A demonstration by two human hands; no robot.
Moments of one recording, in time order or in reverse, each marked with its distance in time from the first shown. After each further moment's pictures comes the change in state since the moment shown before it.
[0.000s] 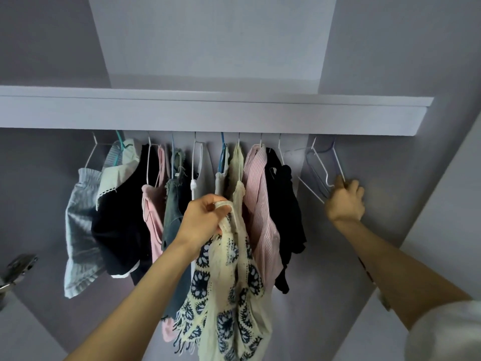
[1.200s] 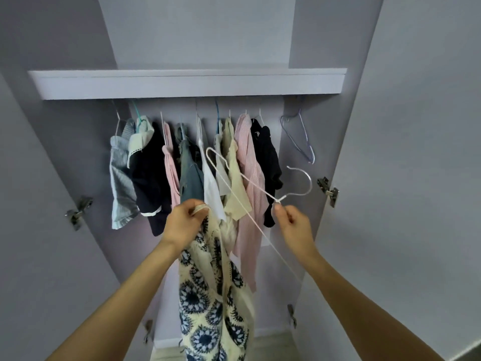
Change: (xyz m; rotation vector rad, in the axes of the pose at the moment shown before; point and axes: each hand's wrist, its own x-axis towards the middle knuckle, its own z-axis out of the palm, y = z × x) left_hand -0.197 -0.026 -0.067 0.313 0.023 0.047; right_hand -0.316 -0.003 -0.088 1.038 -0.186 -0.062
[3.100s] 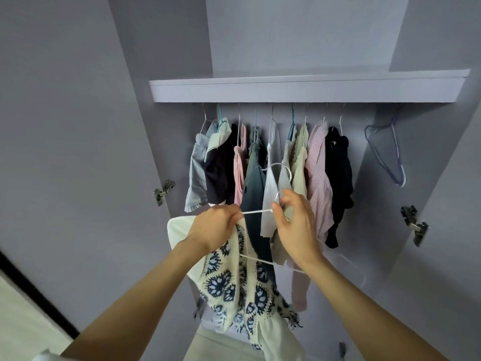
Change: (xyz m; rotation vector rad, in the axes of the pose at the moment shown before) left_hand -0.028 0.002 -0.032 0.811 0.008 0.174; right_hand 0.013 -0.026 0.075 -0.102 -0.139 -0.441
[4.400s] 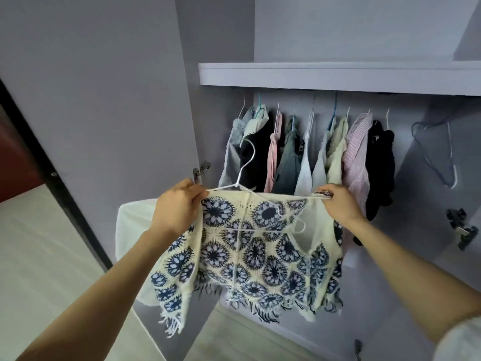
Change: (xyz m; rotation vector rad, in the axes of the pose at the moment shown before) left_hand -0.082 -0.088 -0.052 0.124 0.422 -0.111; right_hand 0.051 0.058 0.005 -0.282 -0.432 0.210
